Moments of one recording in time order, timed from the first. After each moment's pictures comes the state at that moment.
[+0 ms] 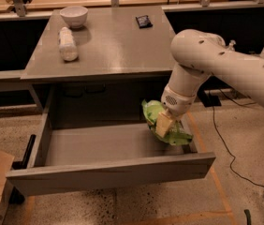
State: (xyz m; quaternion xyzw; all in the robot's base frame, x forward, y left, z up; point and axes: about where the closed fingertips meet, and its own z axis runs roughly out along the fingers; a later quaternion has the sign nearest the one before) arm 0.528 -0.110 0.736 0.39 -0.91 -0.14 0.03
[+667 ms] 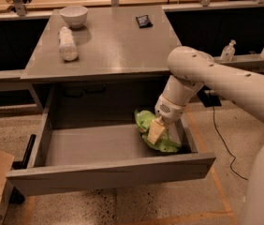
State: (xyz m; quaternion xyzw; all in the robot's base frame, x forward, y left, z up) arm 0.536 -0.088 0.690 0.40 -0.89 -0.20 0.04
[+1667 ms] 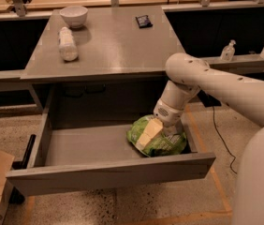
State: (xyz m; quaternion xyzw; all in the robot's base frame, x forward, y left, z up) arm 0.537 -0.083 0.666 0.39 -0.89 -0.22 0.06
